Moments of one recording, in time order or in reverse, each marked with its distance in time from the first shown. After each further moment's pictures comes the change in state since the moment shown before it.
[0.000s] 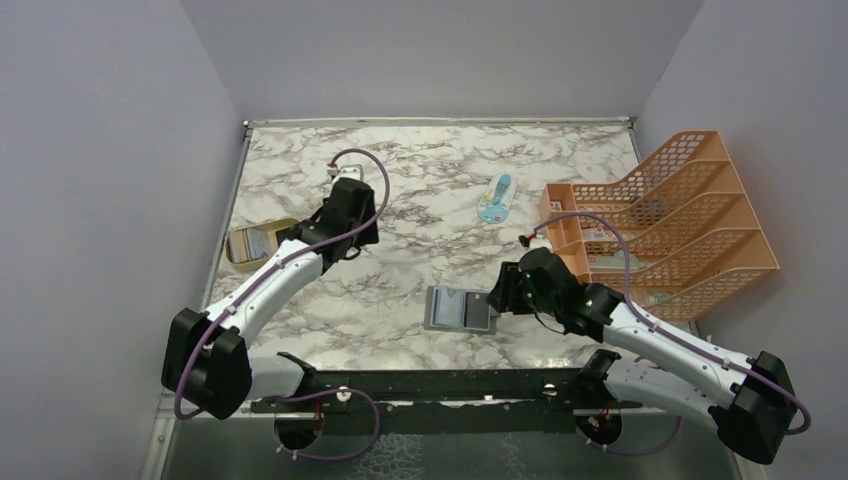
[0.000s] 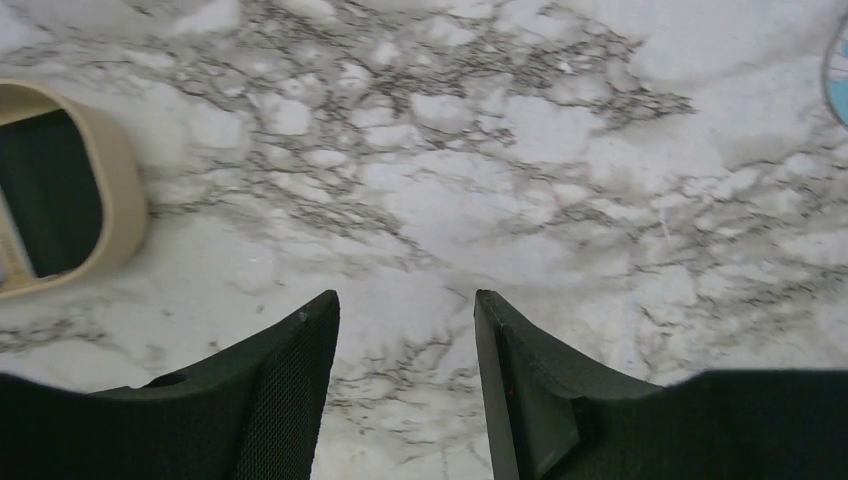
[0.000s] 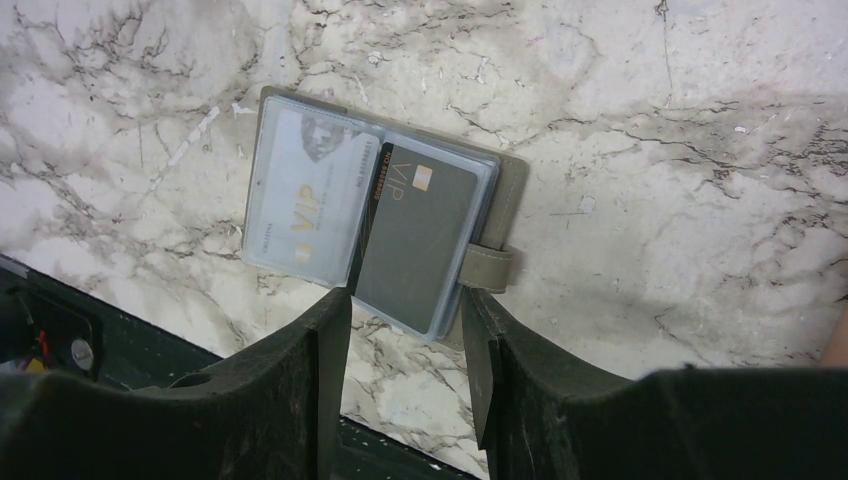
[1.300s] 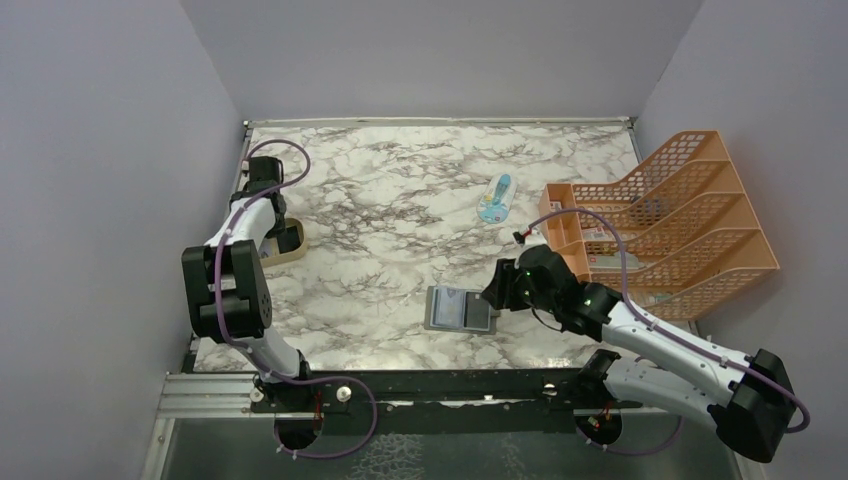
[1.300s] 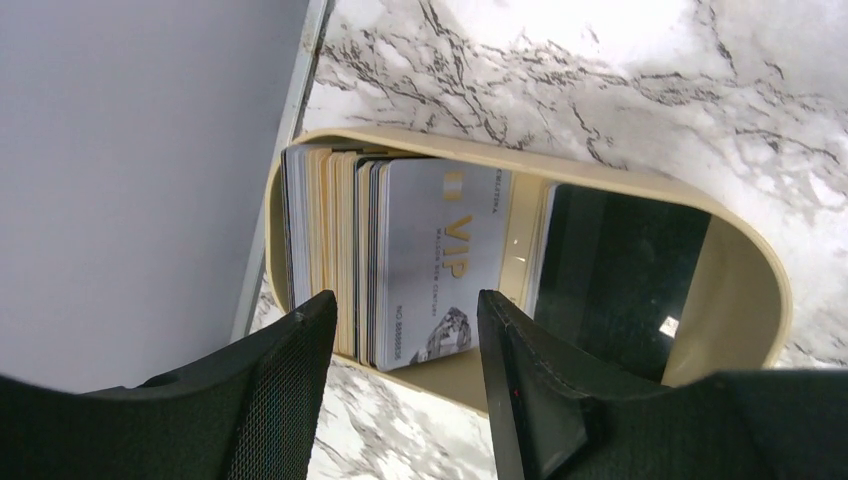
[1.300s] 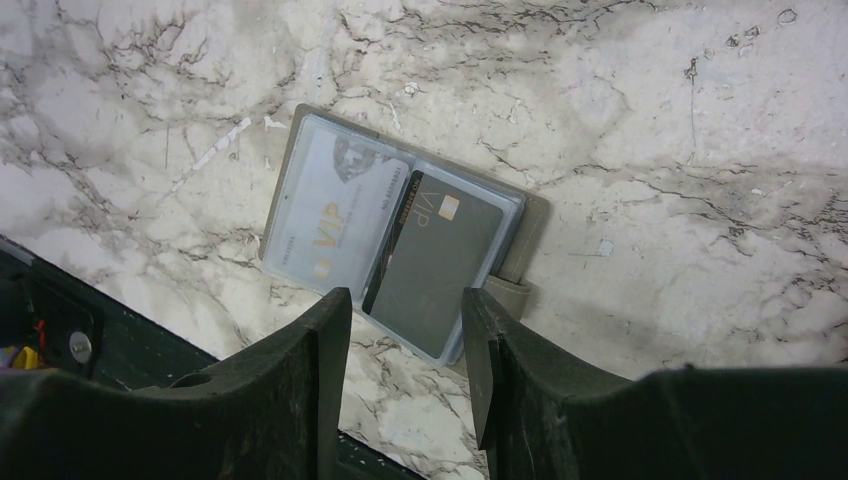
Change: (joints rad) left arm 0.670 0.356 0.170 -0.077 -0.182 0.417; right arm 0.000 0.011 0.000 0.076 -0.022 -0.082
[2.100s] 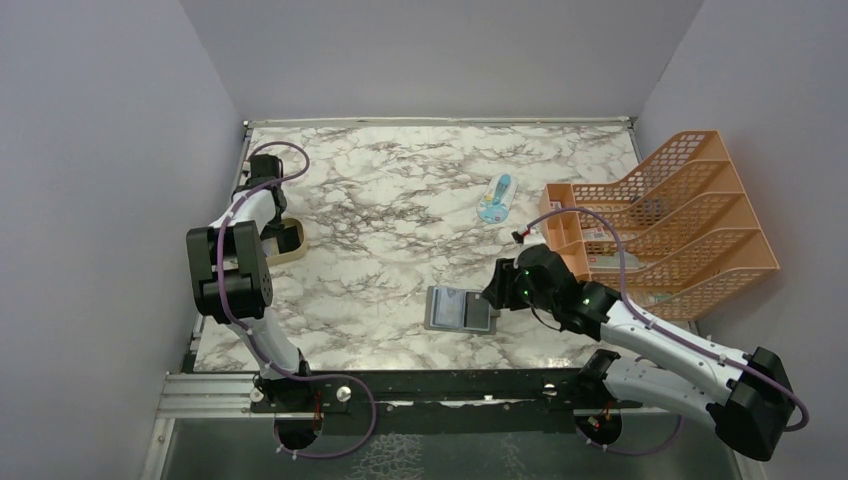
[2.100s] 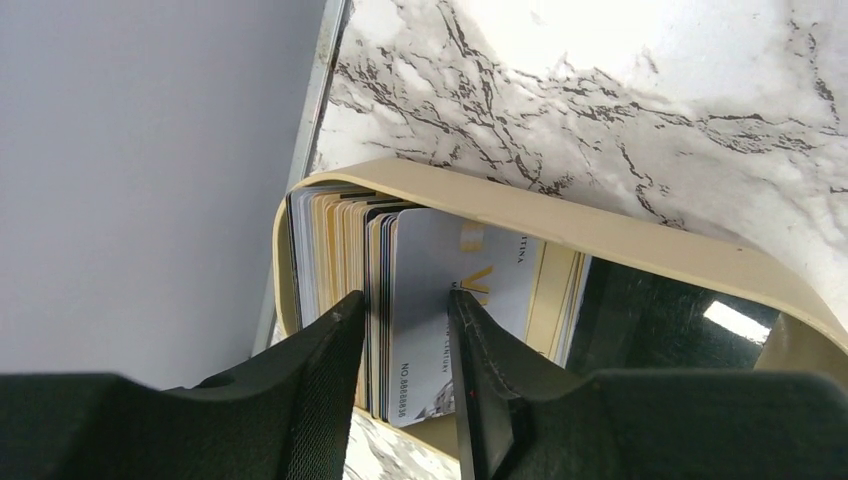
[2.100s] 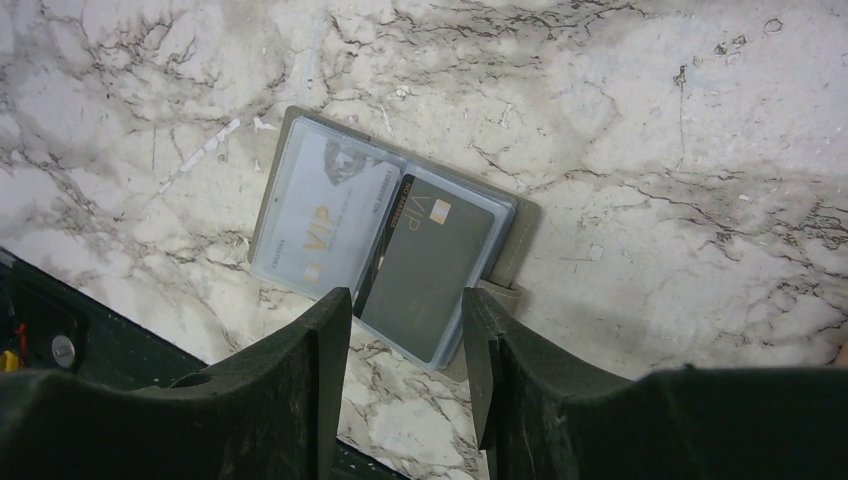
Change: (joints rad) left arm 0.022 0.142 0.079 -0.008 -0.066 0.024; right arm 0.000 0.010 0.002 0.004 0.011 -0.018
